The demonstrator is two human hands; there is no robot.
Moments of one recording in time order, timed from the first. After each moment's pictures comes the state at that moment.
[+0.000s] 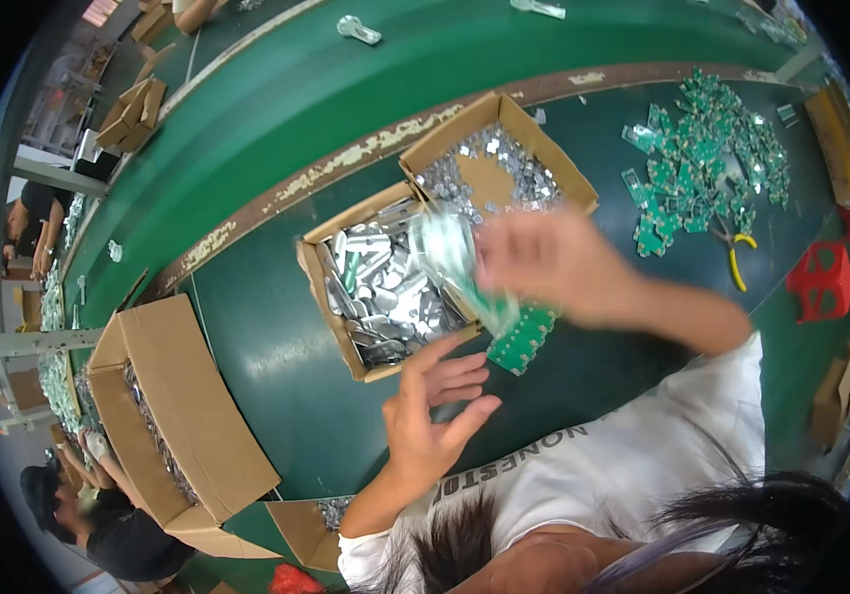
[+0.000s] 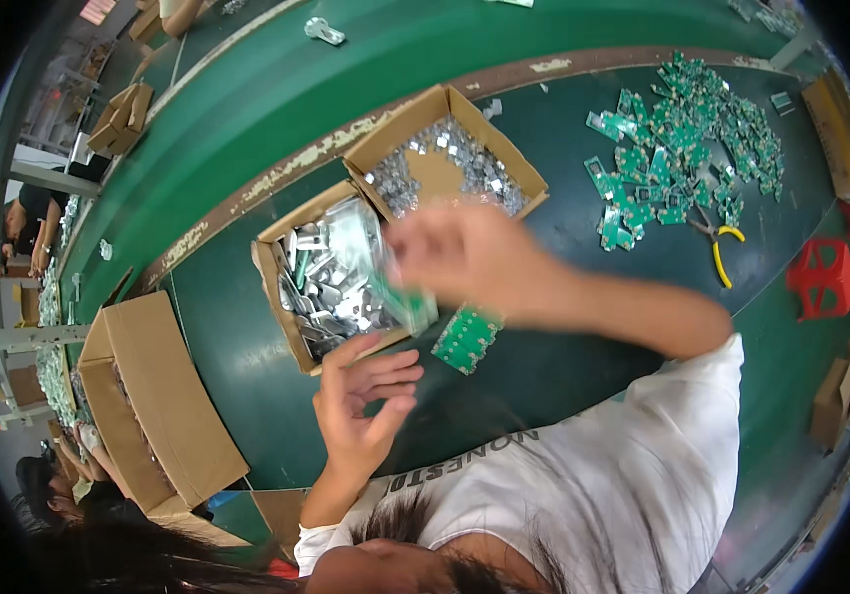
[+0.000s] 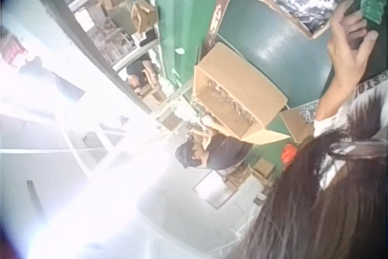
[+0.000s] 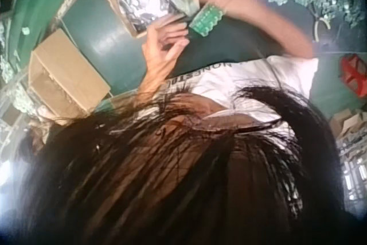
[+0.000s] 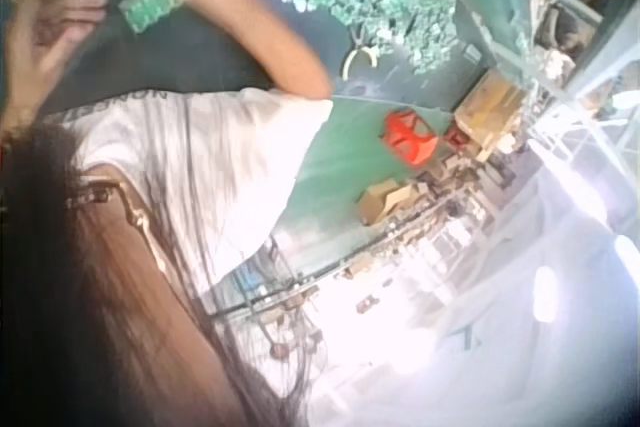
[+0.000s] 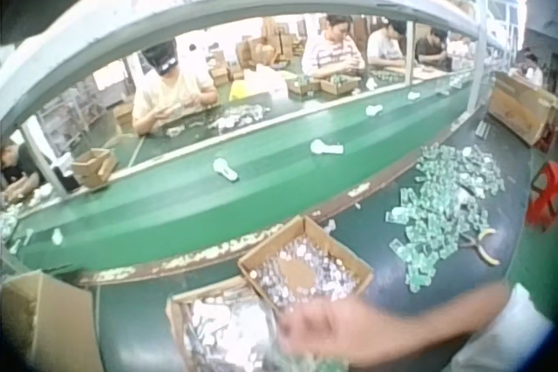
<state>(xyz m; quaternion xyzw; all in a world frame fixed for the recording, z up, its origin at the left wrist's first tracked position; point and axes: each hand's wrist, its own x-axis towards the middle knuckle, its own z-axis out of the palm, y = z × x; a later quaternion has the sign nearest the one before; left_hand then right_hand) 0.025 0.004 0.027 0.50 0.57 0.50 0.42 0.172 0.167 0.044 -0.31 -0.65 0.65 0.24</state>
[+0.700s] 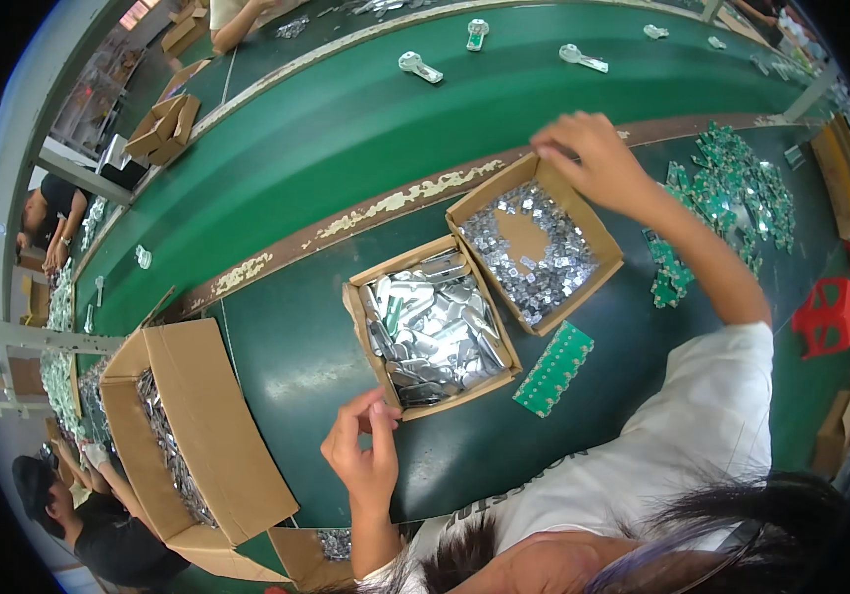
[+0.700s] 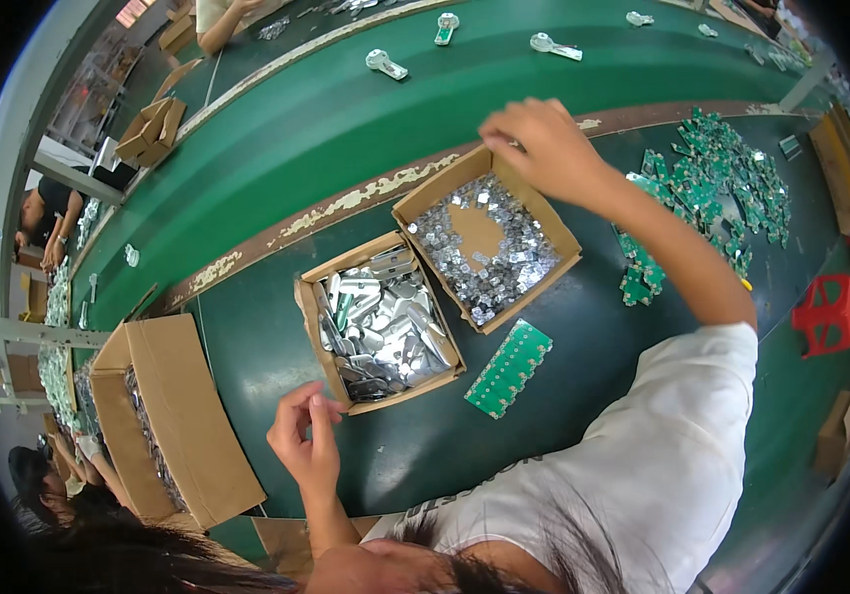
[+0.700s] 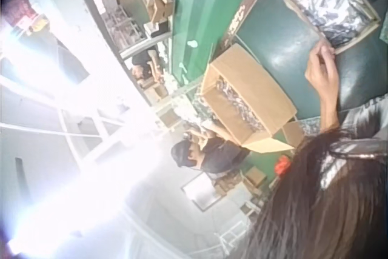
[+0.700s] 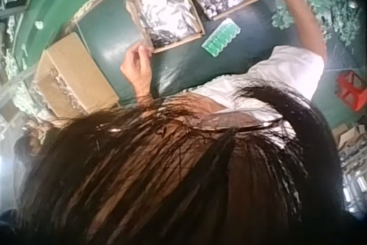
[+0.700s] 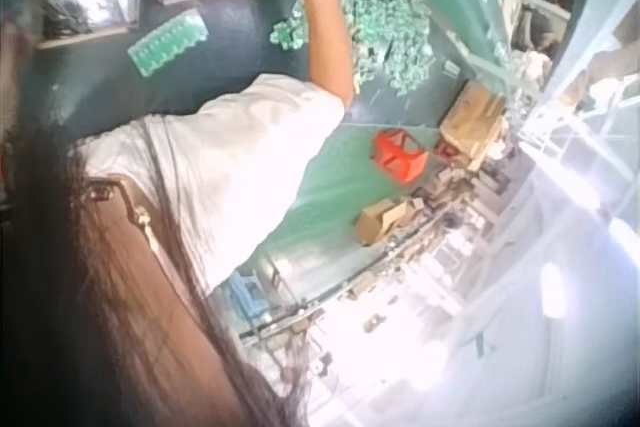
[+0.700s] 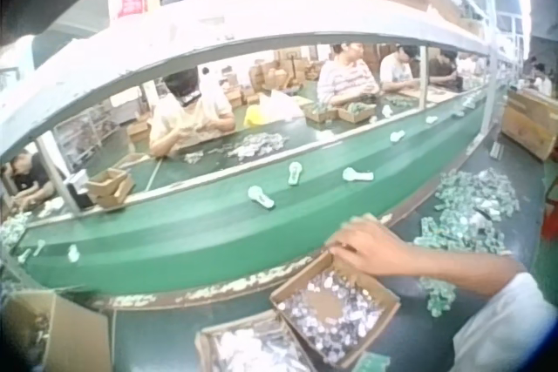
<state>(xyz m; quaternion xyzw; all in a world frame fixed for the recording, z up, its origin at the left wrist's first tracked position) -0.046 -0.006 0.020 0.46 0.72 0.50 0.15 0.182 0.319 0.031 -0.32 -0.92 0.04 0.24</state>
